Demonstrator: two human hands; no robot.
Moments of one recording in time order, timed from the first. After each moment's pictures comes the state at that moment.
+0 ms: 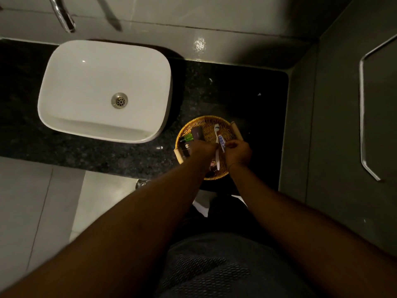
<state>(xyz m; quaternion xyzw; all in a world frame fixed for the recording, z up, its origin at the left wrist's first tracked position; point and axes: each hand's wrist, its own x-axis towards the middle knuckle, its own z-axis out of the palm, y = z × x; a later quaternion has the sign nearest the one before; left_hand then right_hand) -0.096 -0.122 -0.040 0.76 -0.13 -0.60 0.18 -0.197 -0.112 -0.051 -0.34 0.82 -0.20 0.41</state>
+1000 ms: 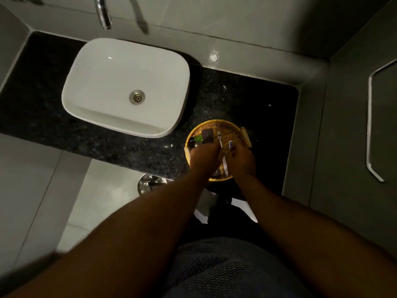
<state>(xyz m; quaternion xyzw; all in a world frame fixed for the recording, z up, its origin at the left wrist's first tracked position) -0.068 -0.079 -0.014 0.71 -0.67 -0.20 0.06 -0.193 -0.093 -0.024 -0.59 0.75 -0.08 0.29</state>
